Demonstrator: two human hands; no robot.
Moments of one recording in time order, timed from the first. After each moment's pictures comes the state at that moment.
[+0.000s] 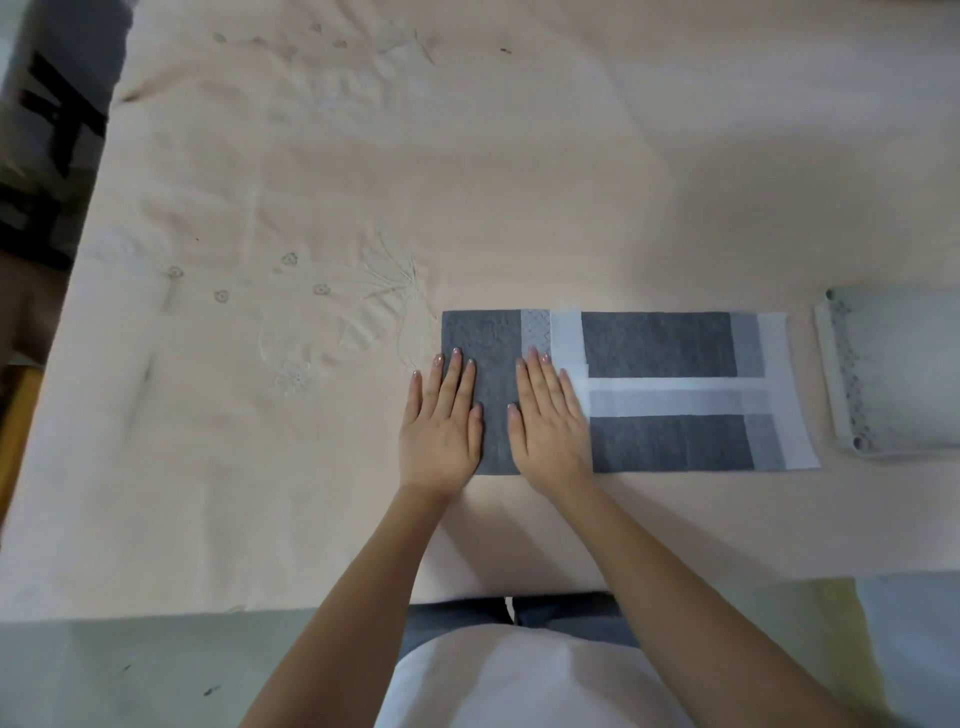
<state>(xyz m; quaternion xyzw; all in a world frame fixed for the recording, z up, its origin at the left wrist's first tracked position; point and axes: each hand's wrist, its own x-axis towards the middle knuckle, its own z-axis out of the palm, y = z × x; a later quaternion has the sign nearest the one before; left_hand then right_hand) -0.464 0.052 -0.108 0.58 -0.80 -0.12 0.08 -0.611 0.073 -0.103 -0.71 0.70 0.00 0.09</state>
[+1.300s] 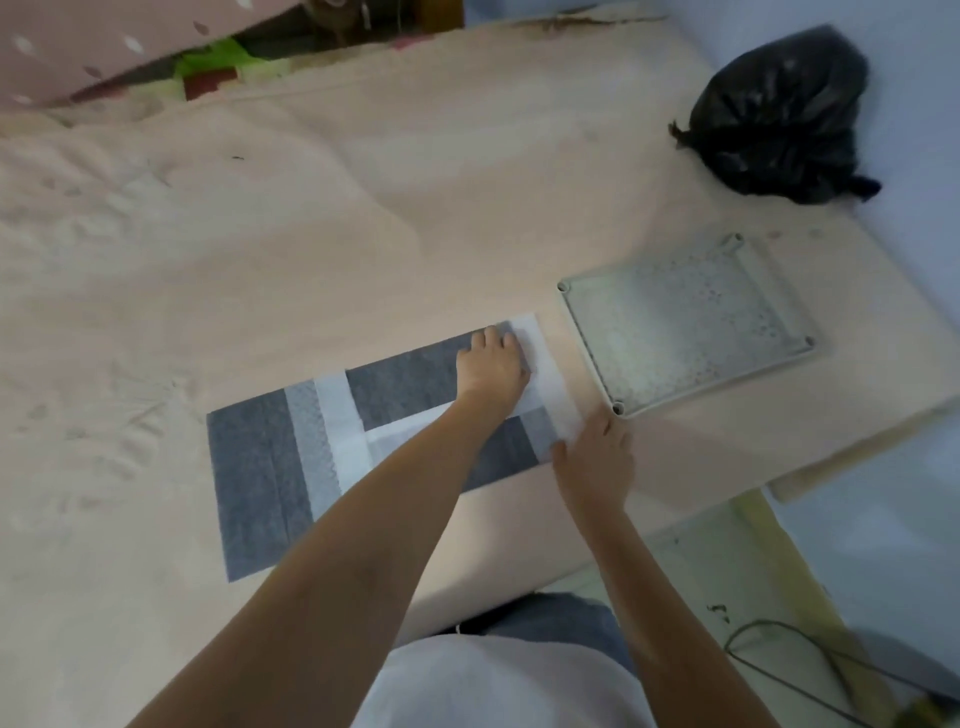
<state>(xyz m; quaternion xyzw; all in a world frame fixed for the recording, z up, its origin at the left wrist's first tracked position) -0.794 0.015 -0.050 0.43 -0.89 -0.11 -0.12 -0.838 0.163 -0.055 -0.30 0.94 -0.07 0.16</state>
